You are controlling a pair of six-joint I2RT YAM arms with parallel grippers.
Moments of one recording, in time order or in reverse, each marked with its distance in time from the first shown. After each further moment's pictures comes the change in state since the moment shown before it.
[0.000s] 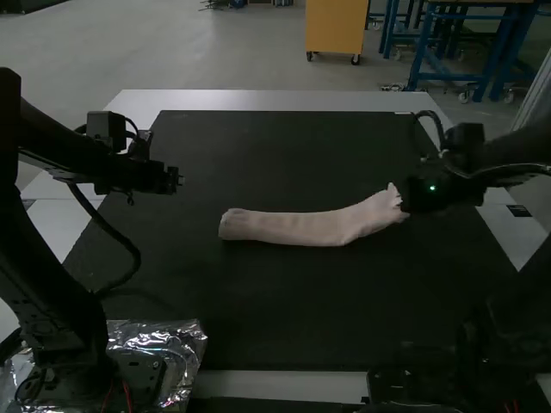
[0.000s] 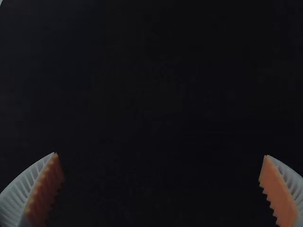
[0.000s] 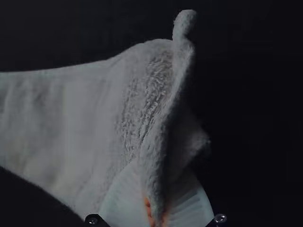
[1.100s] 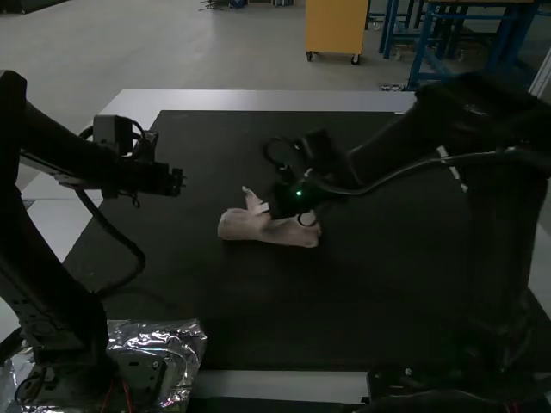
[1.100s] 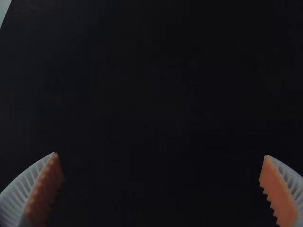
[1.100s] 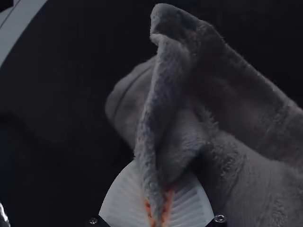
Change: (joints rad) left arm -0.034 0.000 -0.046 0.099 -0.058 0.008; right arm 0.694 0.404 0.282 0.345 -0.025 0.273
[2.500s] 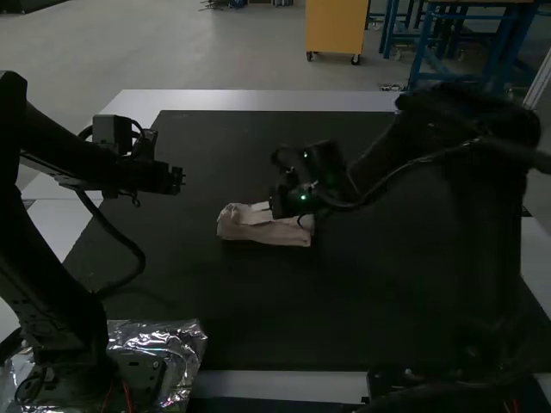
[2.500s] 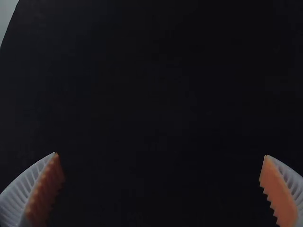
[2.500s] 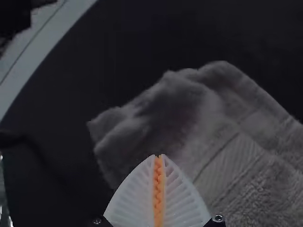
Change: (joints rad) left arm 0.000 0.000 -0.002 0.029 -0.010 0.000; right arm -0.048 0.095 -0.072 0.310 -0.130 0.055
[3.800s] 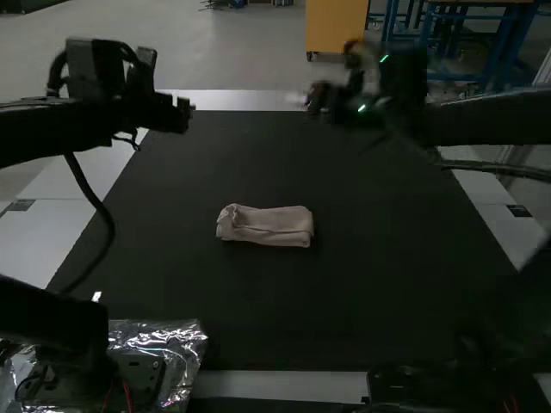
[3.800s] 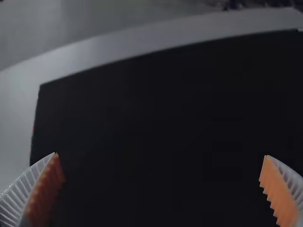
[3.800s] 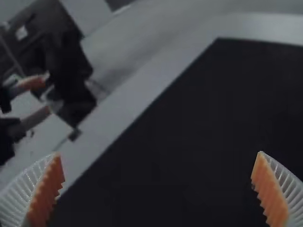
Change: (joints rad) left arm -0.166 -0.373 0.197 -0.223 -0.092 -0.016; right arm -0.227 -0.571 0.052 -0.195 0.059 0.071
